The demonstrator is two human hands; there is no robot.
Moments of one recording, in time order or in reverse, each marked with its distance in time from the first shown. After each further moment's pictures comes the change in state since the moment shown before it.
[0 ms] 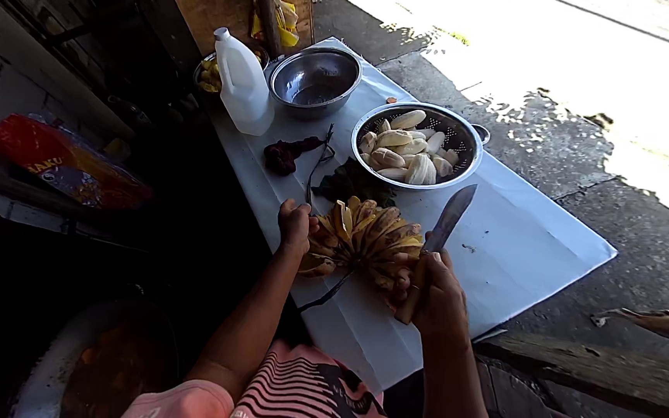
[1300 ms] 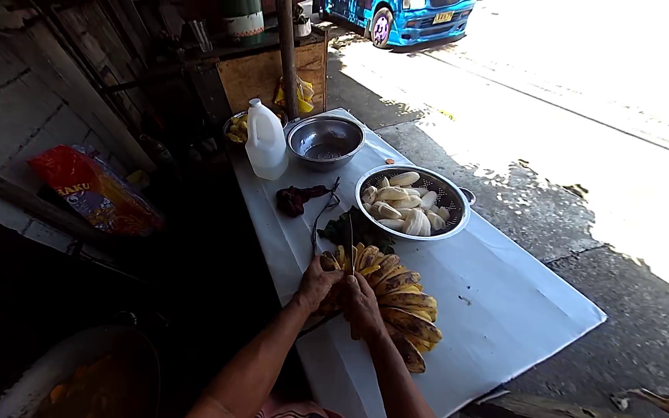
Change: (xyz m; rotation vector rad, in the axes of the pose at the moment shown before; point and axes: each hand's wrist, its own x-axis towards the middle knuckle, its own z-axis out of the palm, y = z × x) left_hand 0.000 -0.052 -0.010 0.336 -0.346 0.178; right_hand 0.065 0.087 0.039 -0.534 -0.244 0.018
